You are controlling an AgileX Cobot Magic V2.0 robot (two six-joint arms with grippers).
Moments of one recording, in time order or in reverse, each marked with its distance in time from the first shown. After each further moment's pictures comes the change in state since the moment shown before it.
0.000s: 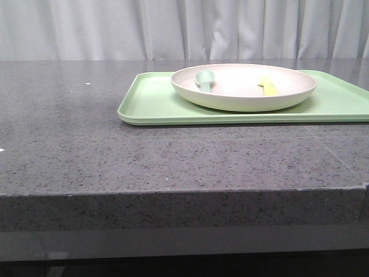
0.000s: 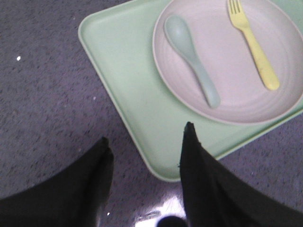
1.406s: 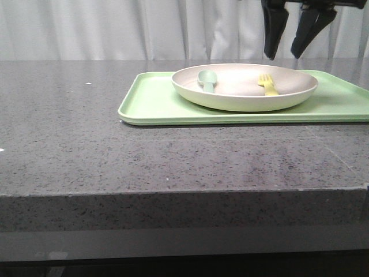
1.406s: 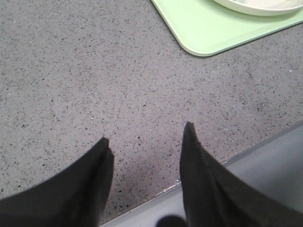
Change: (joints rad) left arm 0.275 -0.717 0.753 -0.218 -0.097 0.323; right arm 0.278 1.016 -1.018 -0.081 0.547 0.350
